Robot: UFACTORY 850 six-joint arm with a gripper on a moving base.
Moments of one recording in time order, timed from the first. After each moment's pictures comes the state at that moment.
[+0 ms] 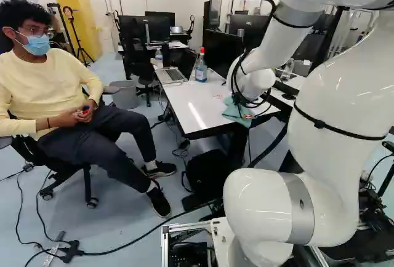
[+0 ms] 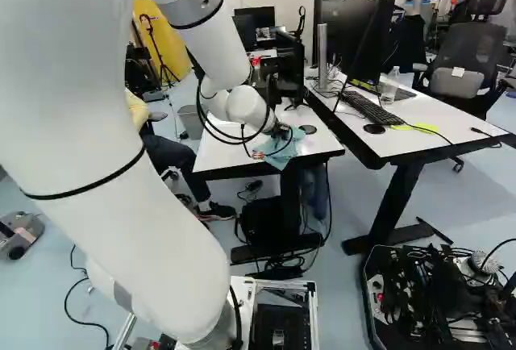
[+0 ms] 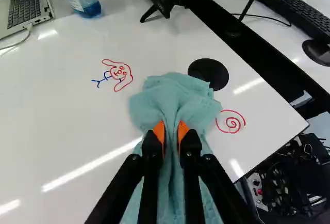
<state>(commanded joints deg) -15.5 -3.4 -34.3 0.0 15.0 0.0</state>
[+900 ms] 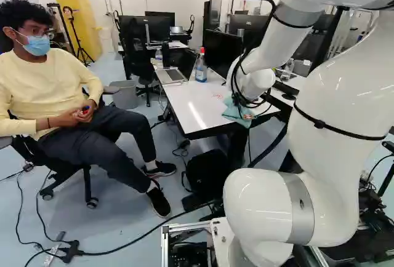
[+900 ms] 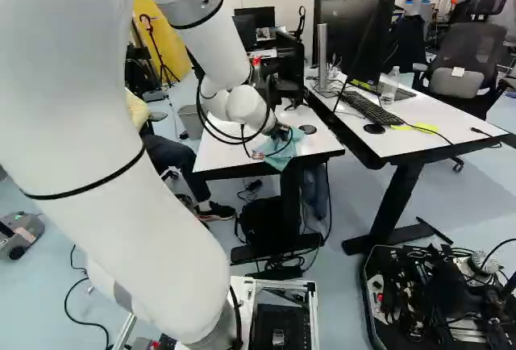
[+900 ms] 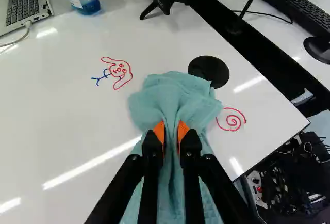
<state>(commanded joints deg) -15.5 -3.4 -34.3 0.0 14.4 0.0</state>
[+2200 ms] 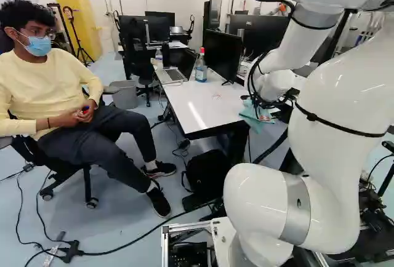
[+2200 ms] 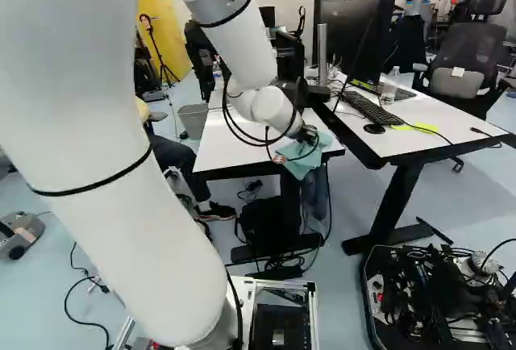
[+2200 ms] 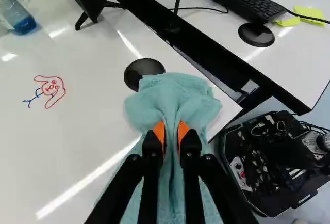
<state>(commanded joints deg) -26.8 -5.9 -37.0 0.0 14.4 0.0</state>
